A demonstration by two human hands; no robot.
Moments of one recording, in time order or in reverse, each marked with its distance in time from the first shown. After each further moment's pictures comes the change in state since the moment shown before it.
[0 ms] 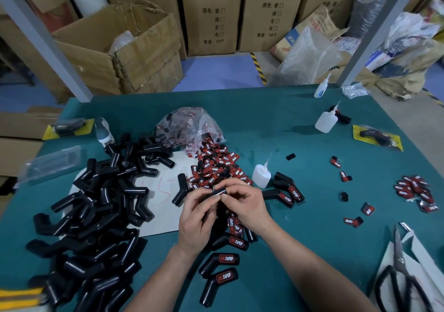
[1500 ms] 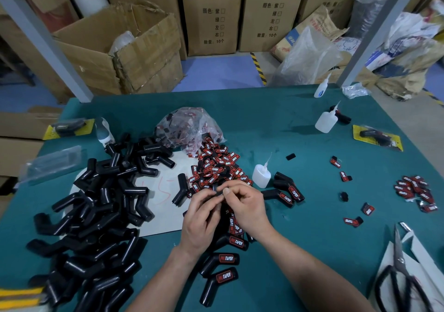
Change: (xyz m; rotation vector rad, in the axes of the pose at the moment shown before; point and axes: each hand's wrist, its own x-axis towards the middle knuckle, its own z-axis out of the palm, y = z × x) left_hand 0.003 0.014 0.003 0.060 -0.031 0.016; right_hand -0.004 0.006 0.007 -0.167 0.180 0.017
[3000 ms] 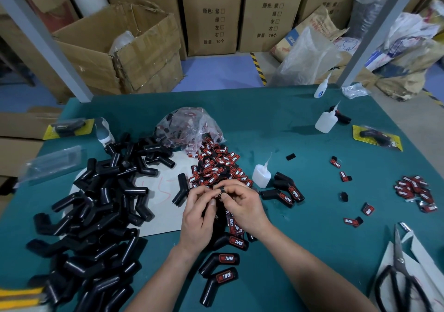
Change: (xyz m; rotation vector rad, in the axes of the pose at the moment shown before) left_hand 0.001 -0.004 -0.001 -0.099 -0.049 -0.269; right_hand 0.004 0.014 -0.003 -0.035 -0.135 -0.025
